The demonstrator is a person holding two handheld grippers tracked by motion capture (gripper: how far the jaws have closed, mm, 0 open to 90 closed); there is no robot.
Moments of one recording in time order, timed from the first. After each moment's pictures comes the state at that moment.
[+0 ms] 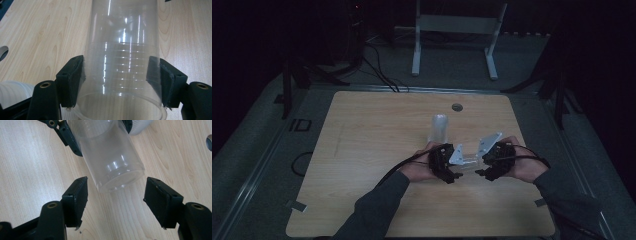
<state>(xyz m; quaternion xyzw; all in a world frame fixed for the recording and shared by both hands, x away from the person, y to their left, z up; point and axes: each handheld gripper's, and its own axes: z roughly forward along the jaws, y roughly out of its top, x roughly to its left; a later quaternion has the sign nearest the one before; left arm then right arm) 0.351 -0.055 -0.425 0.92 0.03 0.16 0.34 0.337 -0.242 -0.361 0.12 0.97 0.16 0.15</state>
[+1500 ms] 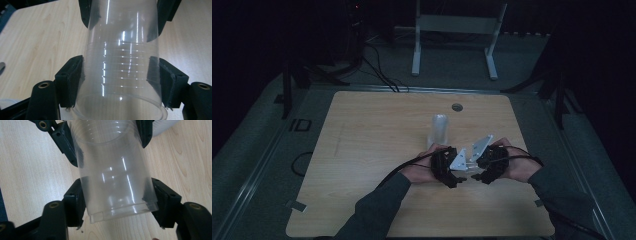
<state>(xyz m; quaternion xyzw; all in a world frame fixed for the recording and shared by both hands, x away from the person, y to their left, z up) 0.337 -0.059 -0.417 0.92 -0.01 0.15 0.37 0.338 -0.229 -0.372 0.09 0.98 0.15 0.11</state>
